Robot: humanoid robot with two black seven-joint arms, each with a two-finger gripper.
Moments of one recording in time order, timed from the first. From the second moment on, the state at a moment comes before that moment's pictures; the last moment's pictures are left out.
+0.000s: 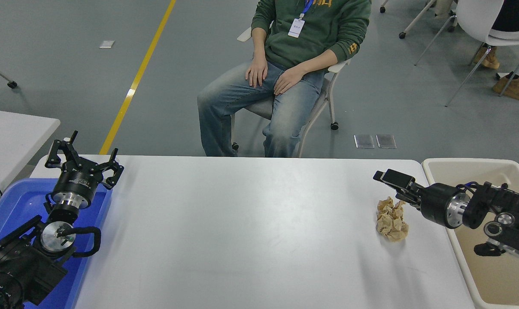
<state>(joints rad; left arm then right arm) -0.55 0.37 -0.86 -0.44 -0.20 -0.59 -0.43 0.88 -0.82 0.05 1.26 -1.09 -0.03 0.10</state>
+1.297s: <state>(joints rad) -0.55 0.37 -0.86 -0.44 -0.20 -0.59 -0.43 1.05 -0.51 -0.40 0.91 -0.92 -0.13 -0.04</state>
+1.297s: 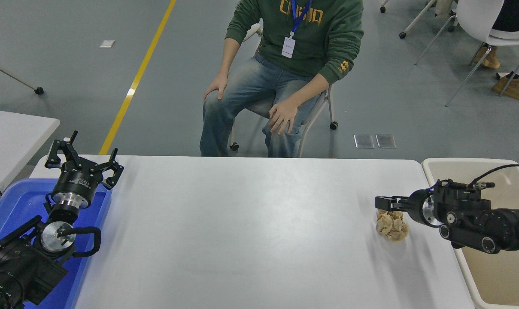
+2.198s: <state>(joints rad) -0.55 0.37 -0.86 -0.44 -0.20 -0.59 -0.43 0.95 -0.47 -0.38 0.91 -0.92 -0.22 -0.07</state>
